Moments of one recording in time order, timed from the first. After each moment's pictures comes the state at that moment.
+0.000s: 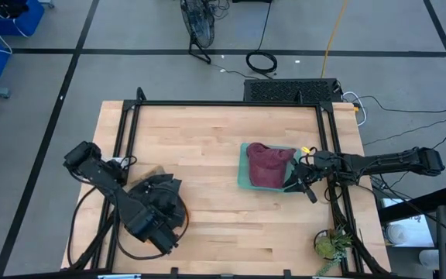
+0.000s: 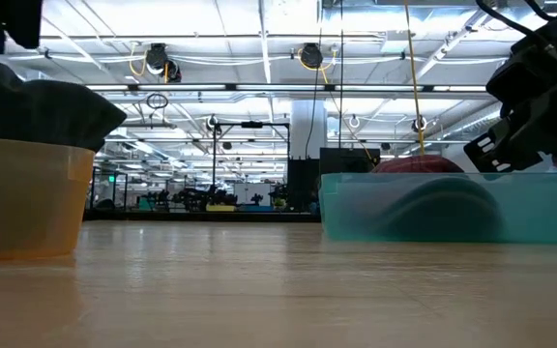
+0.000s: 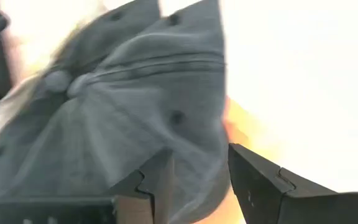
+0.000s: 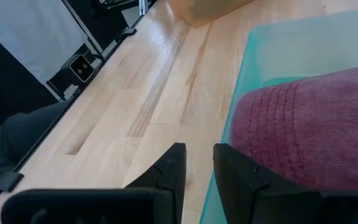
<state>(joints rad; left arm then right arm) -0.71 1.75 1.53 -1.57 -0.33 -2.03 -0.03 0.51 0.04 0.07 -0.42 0.20</state>
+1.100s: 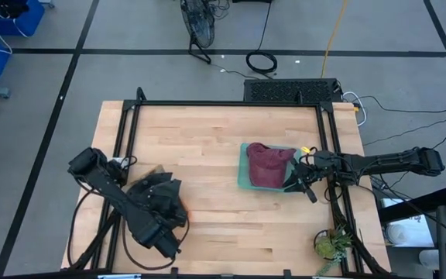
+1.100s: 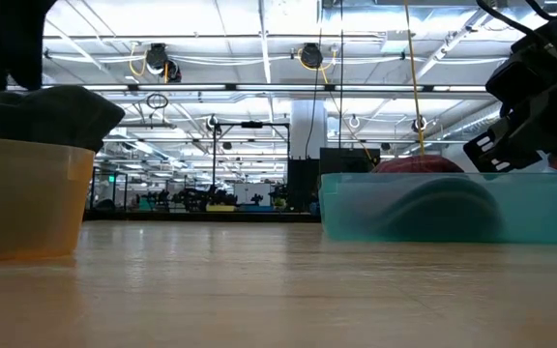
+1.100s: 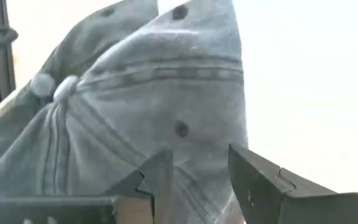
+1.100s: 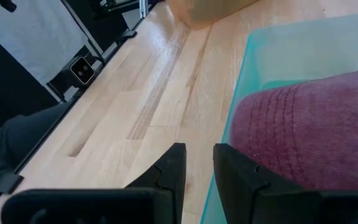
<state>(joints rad) -0.73 1.83 1.48 -1.55 -0.40 -2.10 -0.03 0.50 0.04 0.07 -0.42 0.20</state>
